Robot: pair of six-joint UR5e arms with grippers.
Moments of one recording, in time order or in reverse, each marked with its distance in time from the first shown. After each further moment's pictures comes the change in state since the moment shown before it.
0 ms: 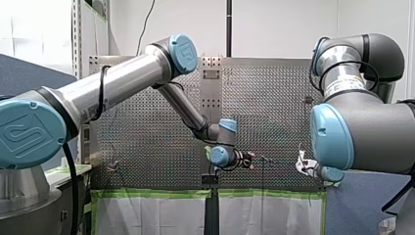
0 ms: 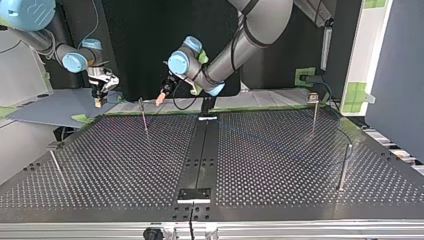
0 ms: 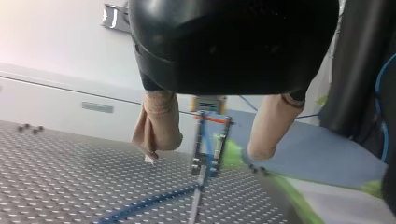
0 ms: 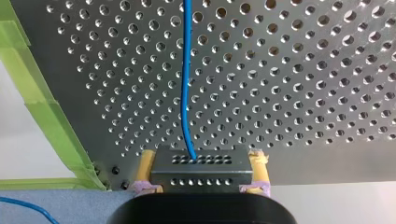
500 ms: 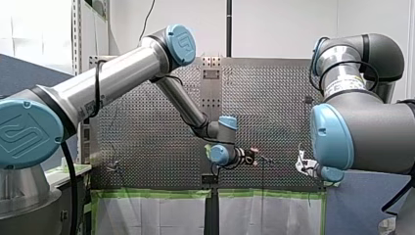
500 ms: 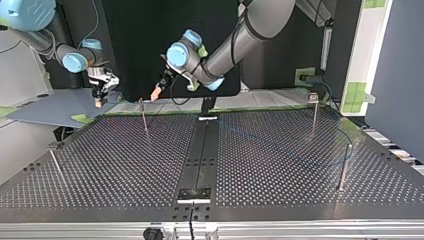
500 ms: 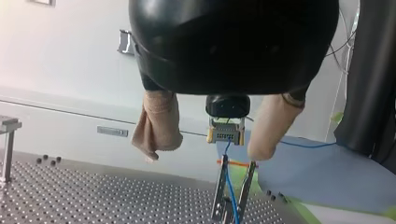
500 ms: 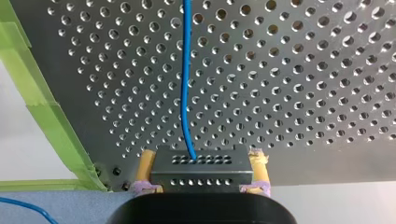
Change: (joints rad) left arm -0.029 0.043 -0.071 0.071 0.022 -0.010; right arm 0.000 0.000 0.000 0.001 -0.001 0.008
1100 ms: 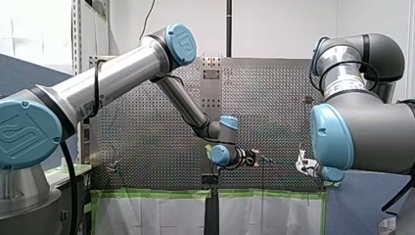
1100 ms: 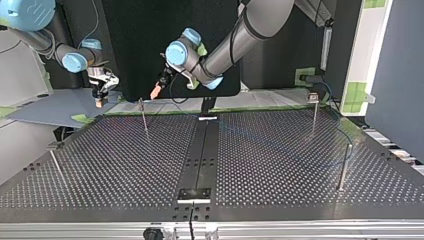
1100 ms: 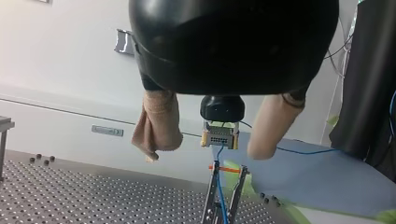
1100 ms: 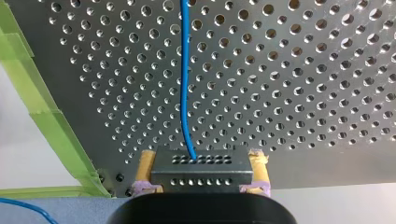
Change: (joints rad) left arm -0.007 0.000 -0.001 -0.021 -0.008 -0.008; right arm -0.002 0.000 0.000 0.001 -0.017 0.020
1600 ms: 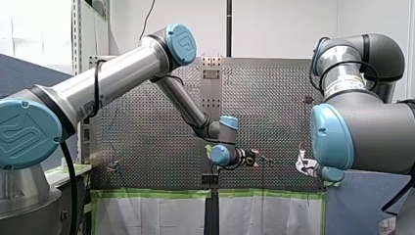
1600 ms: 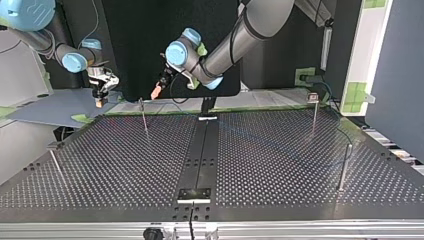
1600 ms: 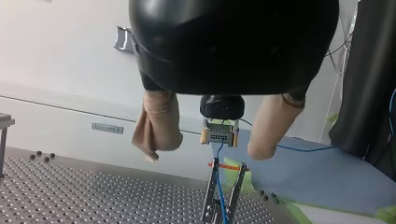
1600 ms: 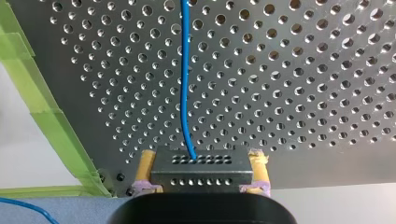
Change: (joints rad) left arm 0.000 0.000 0.000 -0.002 -0.008 -0.002; right arm 0.000 0.000 0.000 0.001 0.000 -0.001
